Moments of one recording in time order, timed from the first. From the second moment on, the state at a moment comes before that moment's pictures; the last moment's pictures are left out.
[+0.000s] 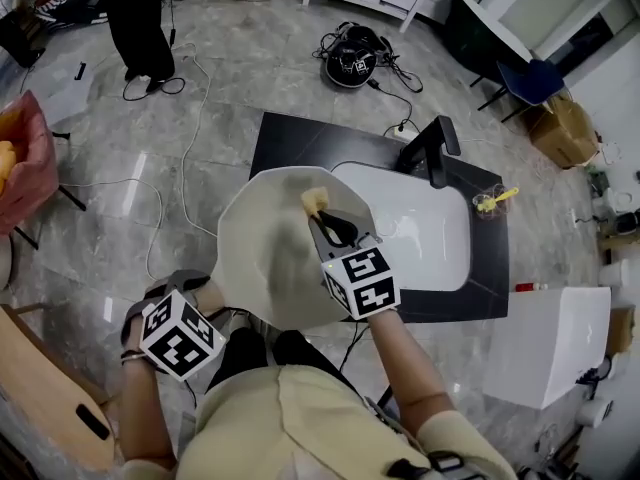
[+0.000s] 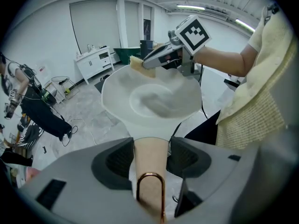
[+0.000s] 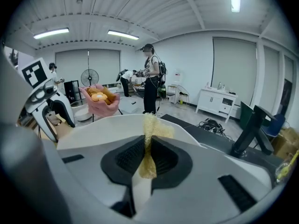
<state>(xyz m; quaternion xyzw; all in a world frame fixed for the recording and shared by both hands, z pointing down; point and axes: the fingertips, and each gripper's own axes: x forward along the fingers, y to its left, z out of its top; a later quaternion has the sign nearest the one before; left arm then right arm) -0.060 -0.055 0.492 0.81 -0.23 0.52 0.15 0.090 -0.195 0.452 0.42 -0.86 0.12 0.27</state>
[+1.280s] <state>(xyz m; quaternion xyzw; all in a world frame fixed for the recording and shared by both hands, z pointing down) -0.059 -0.054 0.491 0.82 -0.21 0.50 0.15 0.032 -0.241 0.505 0.41 -0.85 0.13 0.31</state>
